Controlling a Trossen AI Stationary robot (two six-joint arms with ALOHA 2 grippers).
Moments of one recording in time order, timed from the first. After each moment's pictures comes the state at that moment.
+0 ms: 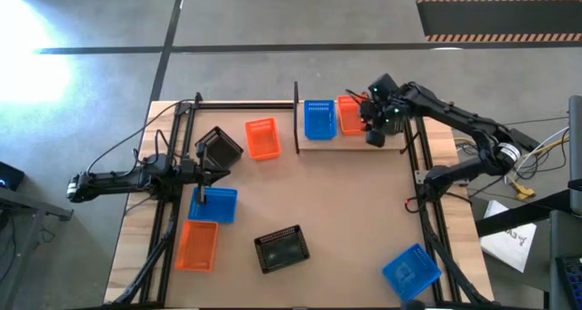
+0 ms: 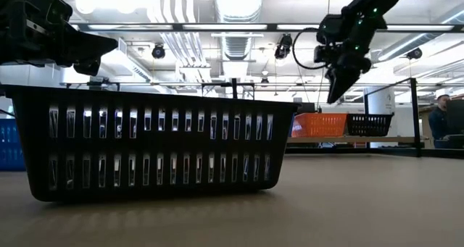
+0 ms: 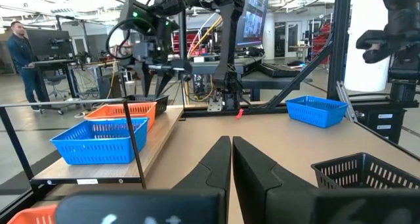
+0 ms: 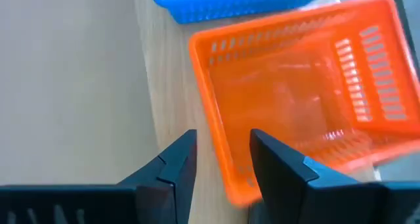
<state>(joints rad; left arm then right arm) 0.08 0.06 0.00 0.10 0.03 0.06 -0.80 1.36 1.05 -0.82 -0.22 -0.62</state>
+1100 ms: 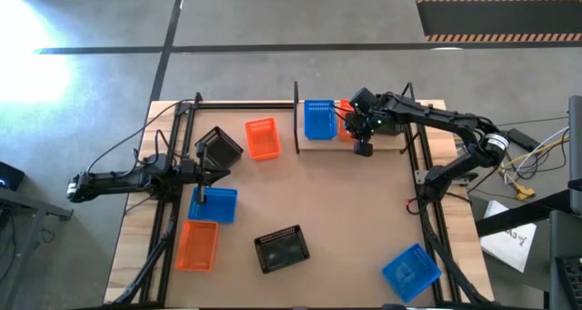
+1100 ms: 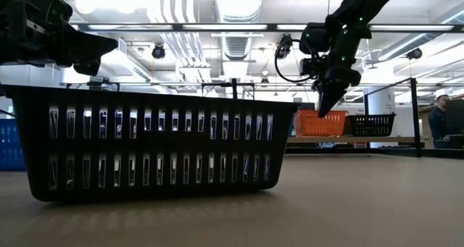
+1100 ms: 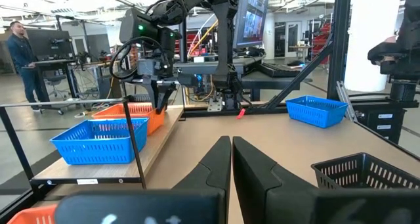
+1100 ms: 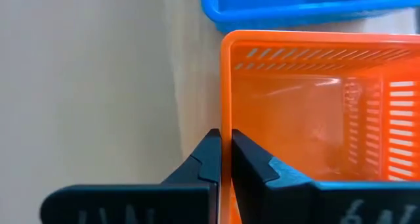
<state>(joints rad) 0.08 0.06 0.00 0.10 0.03 0.06 -0.65 1.48 1.04 -0.75 -0.12 -0.54</state>
